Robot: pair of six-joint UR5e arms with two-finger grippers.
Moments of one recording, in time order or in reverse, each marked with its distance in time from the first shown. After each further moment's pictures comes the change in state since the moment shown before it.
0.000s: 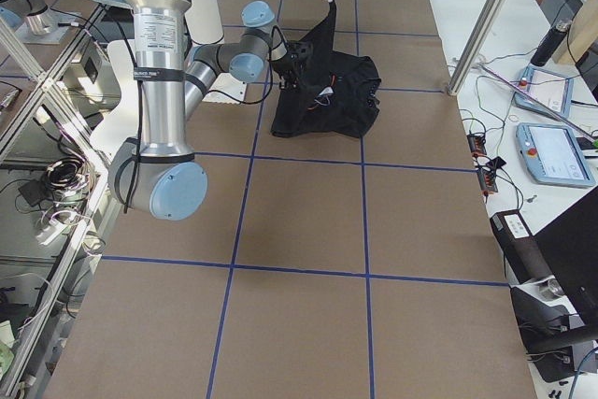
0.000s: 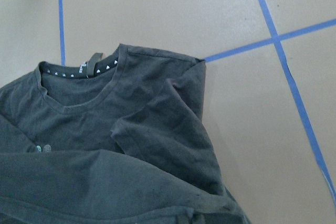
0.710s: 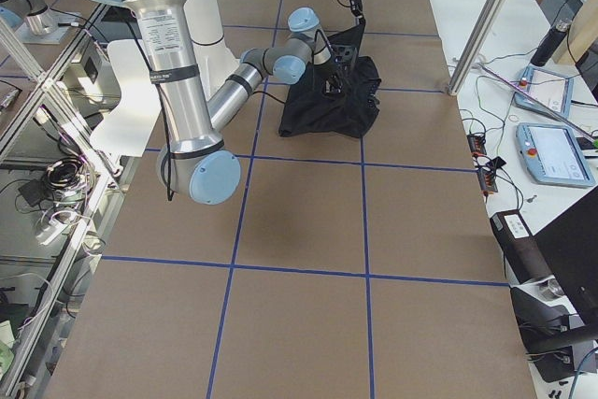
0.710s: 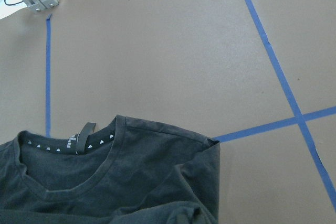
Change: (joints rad) left arm -0.030 -0.148 0.331 -0.144 0.053 0.012; right arm 0.124 0.210 -0.269 -0.003 -0.001 -0.075
